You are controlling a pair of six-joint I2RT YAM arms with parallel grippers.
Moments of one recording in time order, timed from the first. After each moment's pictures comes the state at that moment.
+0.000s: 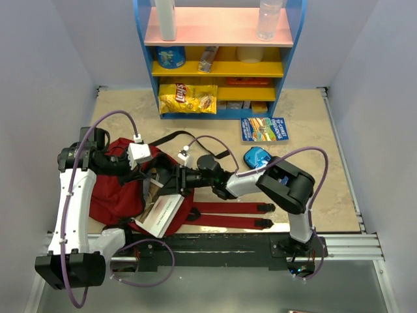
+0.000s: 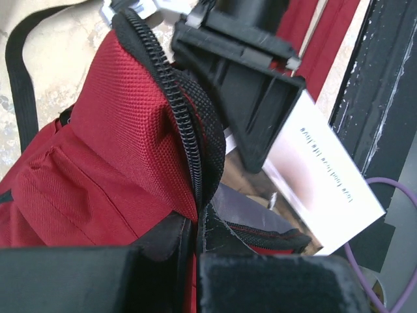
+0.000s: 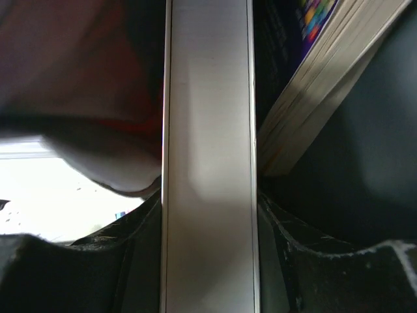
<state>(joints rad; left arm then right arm) 0.09 1.03 1.15 -1.36 0.82 1.16 1.00 1.92 0.91 0.79 -0.54 1.23</state>
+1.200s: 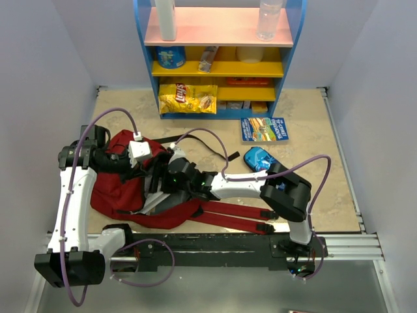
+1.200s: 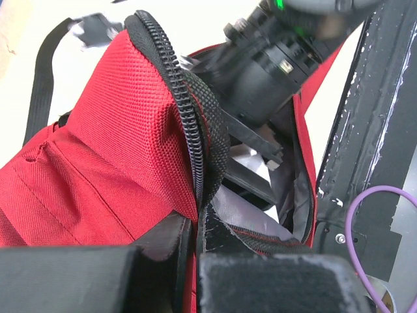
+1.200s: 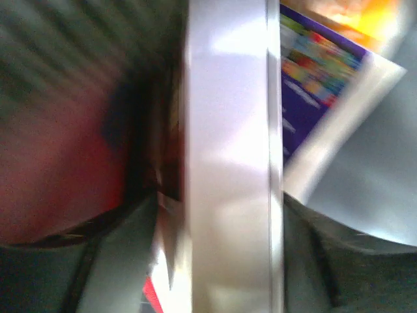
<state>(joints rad) 0.08 1.04 1.16 -1.34 0.86 1.16 1.16 1.94 1.24 0.30 0.04 1.07</state>
